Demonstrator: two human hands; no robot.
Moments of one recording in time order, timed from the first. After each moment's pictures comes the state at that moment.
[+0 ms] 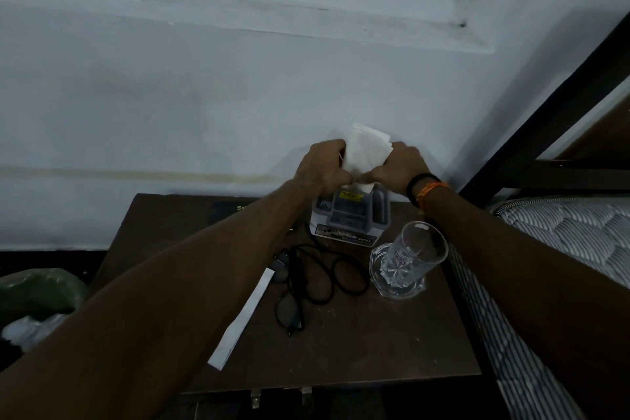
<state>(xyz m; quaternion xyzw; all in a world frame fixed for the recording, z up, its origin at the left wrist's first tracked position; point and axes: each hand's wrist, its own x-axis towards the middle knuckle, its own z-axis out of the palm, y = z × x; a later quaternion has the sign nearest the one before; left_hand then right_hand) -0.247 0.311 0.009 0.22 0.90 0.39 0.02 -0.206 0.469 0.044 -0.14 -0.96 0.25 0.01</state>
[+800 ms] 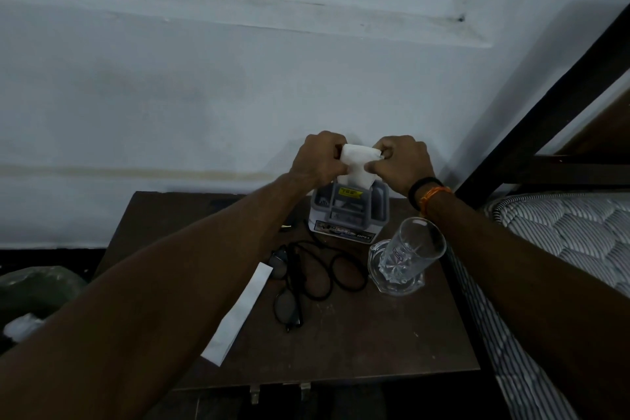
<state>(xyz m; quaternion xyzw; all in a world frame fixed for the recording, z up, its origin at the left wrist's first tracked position) -0.250 0.307 0.015 0.24 0.89 0.38 -0.01 -0.196 0.473 0.042 -0.08 -0.96 0.25 0.10</state>
